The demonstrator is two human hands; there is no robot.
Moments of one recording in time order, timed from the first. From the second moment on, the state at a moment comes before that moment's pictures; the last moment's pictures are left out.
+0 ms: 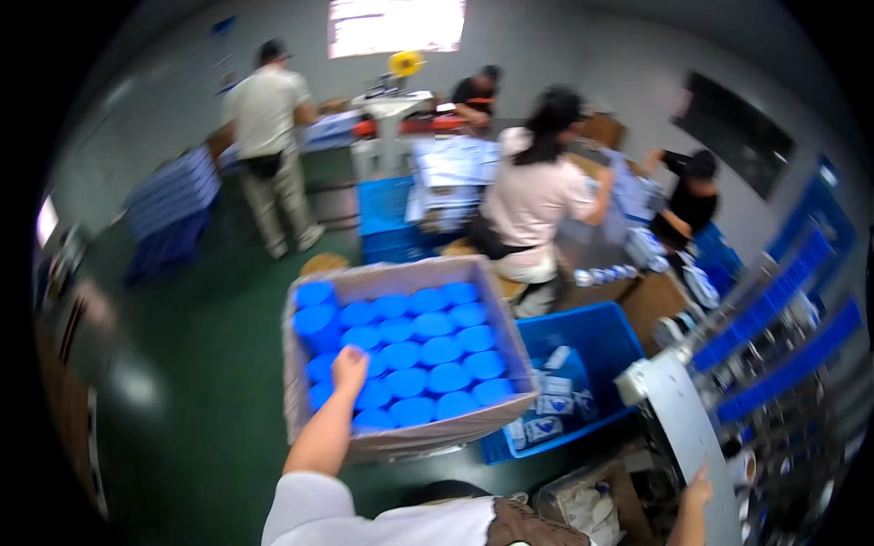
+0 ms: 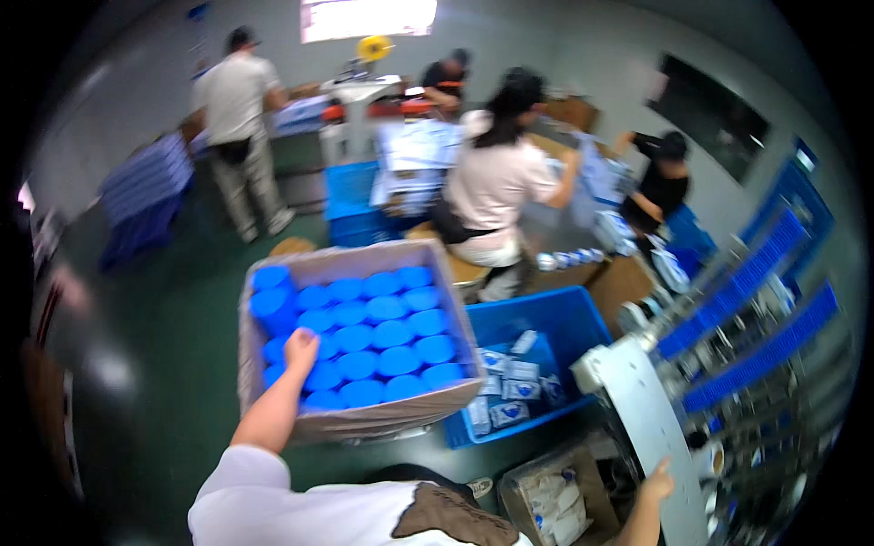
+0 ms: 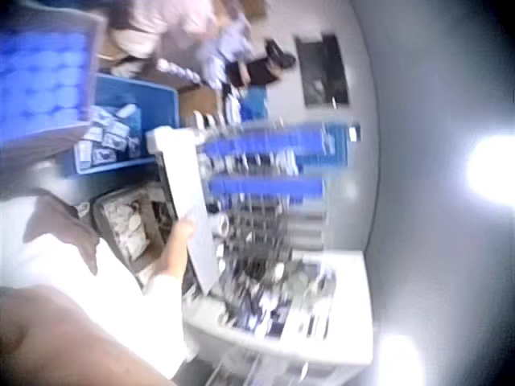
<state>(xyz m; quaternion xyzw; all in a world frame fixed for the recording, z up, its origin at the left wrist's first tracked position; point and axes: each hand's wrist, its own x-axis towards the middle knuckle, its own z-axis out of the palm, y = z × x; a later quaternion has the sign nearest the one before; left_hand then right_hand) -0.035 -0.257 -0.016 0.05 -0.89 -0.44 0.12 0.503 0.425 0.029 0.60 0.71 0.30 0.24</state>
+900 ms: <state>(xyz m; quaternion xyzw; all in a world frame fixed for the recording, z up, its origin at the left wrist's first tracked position) -0.073 -0.317 -0.006 0.26 -0.26 -0.93 0.00 0.479 0.395 0.051 0.68 0.68 0.21 0.21</state>
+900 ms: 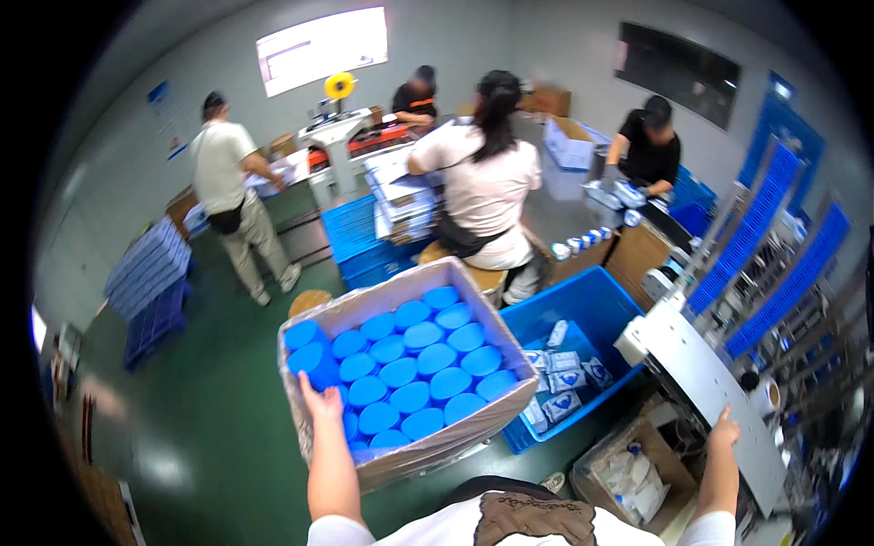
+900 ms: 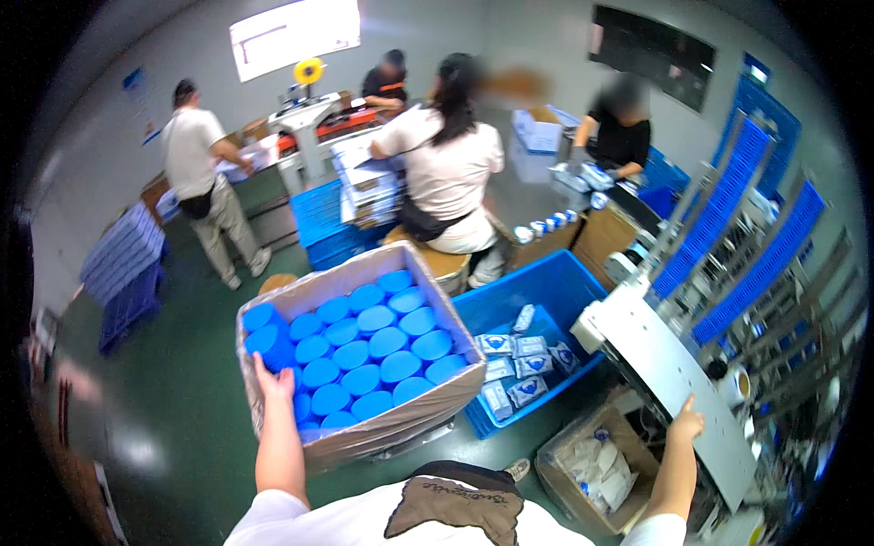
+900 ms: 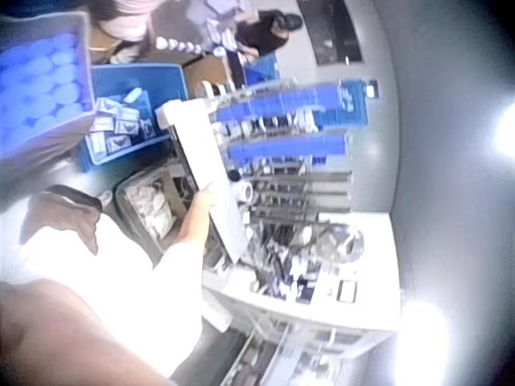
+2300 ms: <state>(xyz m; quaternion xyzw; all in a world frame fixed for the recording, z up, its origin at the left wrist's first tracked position) -0.066 -0.312 -0.002 0.21 -0.26 -0.94 0.04 0.495 0.407 0.038 0.63 0.71 0.27 0.19</state>
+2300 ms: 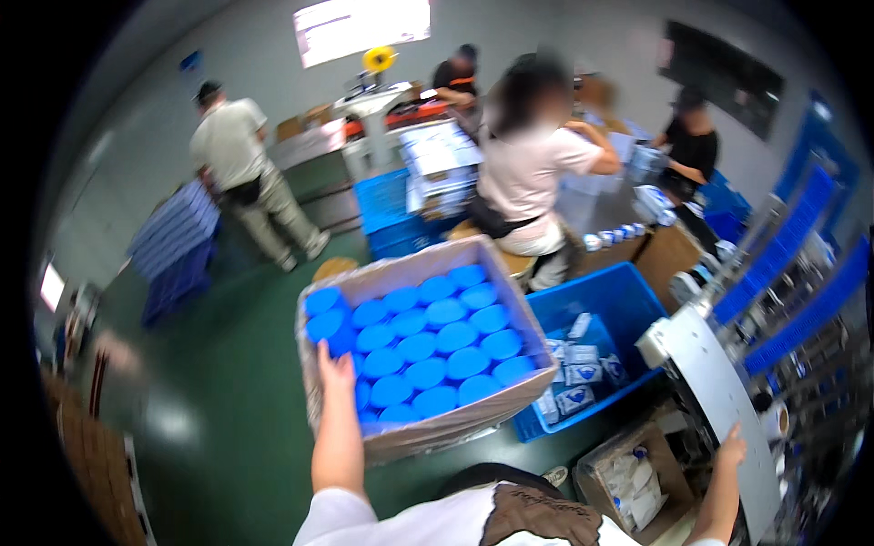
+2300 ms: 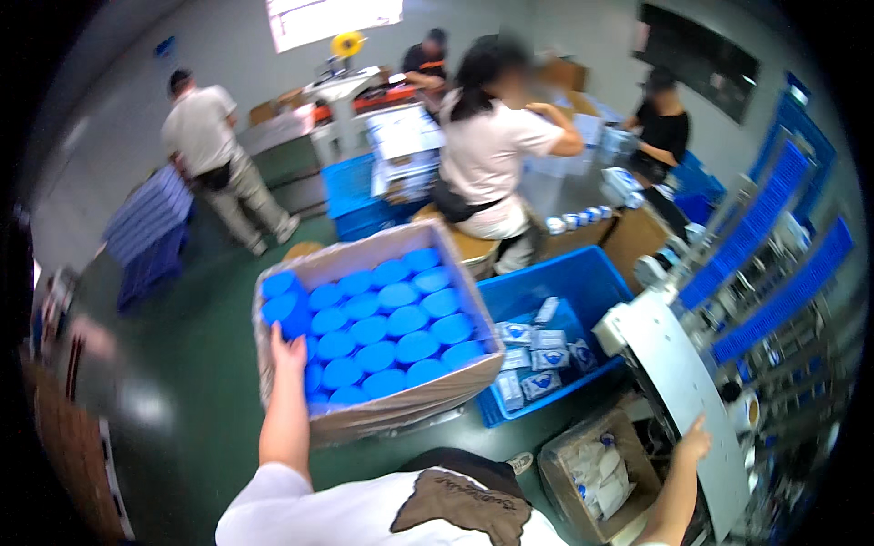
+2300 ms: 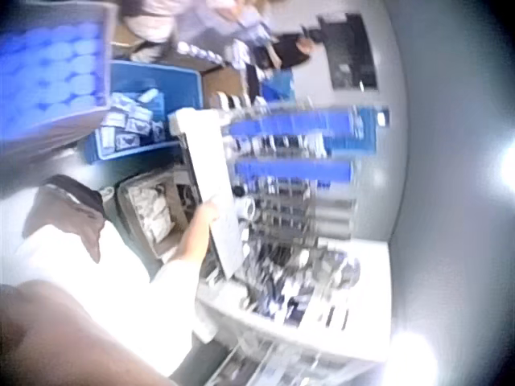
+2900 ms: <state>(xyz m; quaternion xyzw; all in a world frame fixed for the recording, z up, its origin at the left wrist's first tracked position) -0.054 -0.299 0.012 0.37 -0.23 -0.90 0.08 0.514 0.422 0.045 0.60 0.74 0.25 0.17</state>
